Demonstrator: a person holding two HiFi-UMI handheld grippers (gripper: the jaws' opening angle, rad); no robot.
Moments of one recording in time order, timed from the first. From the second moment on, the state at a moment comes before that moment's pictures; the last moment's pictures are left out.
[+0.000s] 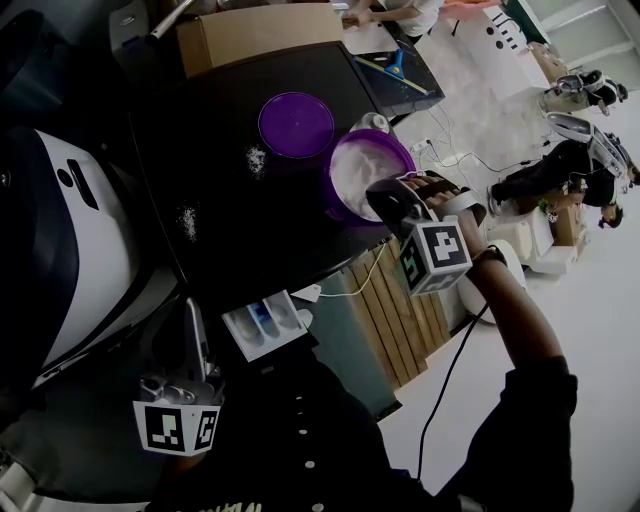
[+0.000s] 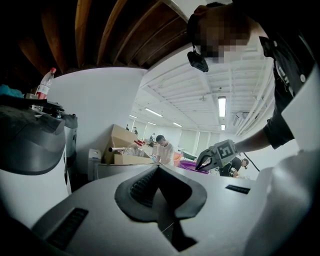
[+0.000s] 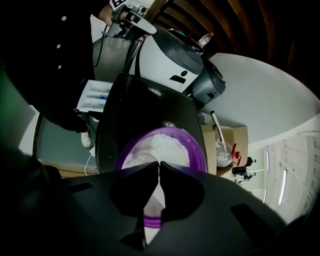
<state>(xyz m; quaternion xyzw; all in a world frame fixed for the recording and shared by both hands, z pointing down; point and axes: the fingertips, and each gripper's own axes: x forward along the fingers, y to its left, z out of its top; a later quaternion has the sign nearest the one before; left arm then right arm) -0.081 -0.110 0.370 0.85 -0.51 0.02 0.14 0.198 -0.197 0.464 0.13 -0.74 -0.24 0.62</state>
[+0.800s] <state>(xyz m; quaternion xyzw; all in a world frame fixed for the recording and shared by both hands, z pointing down) -0.101 -0.104 0.339 0.85 -0.52 -0.01 0.11 0.154 -0.182 0.383 0.13 -0.76 -0.15 0.61</state>
